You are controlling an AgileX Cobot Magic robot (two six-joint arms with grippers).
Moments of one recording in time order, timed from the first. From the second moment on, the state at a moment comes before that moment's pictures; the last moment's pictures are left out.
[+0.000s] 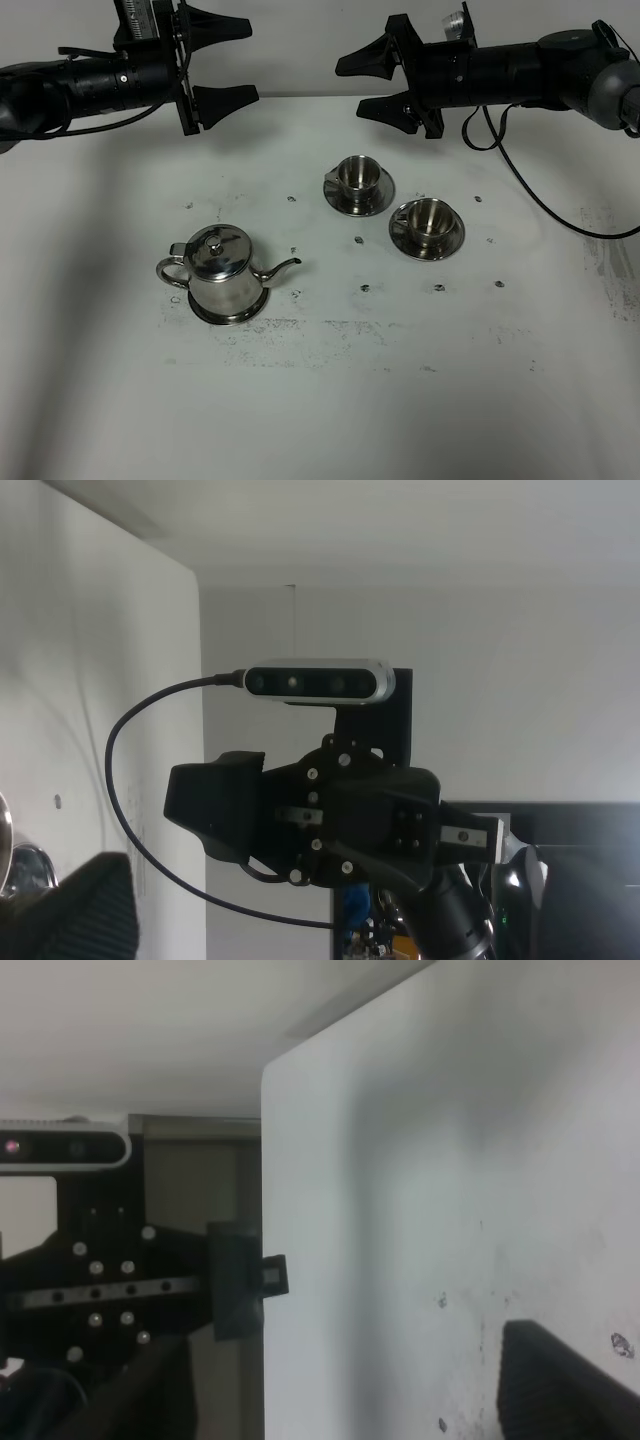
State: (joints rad) left arm 0.02 2.51 -1.94 -1.66 1.19 0.54; right arm 0.06 2.41 -1.92 1.43 0.99 -0.45
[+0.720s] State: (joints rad) left arm 0.02 2.51 -1.94 -1.66 1.19 0.55; right arm 0.06 2.41 -1.92 1.39 1.00 -0.47
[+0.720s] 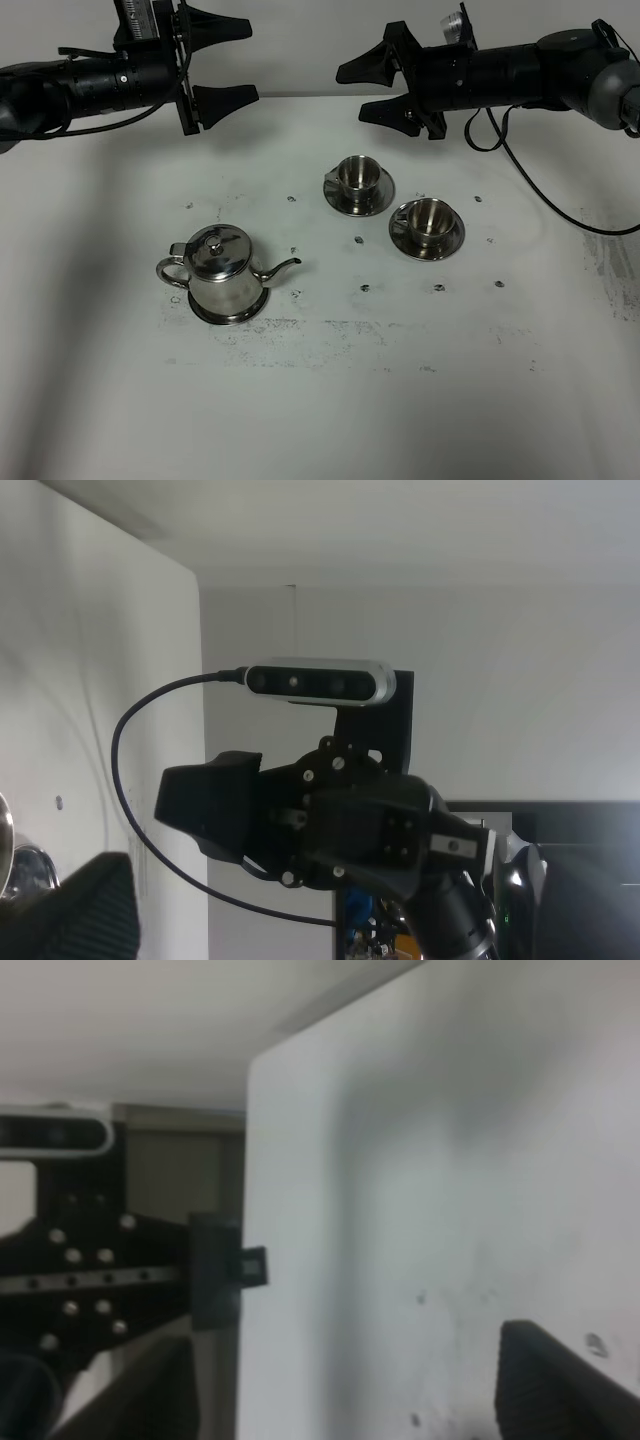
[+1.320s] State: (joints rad) left arm 0.03 2.51 -1.94 -1.57 1.19 0.53; right arm -0.12 2.41 -1.92 1.30 1.20 -0.55
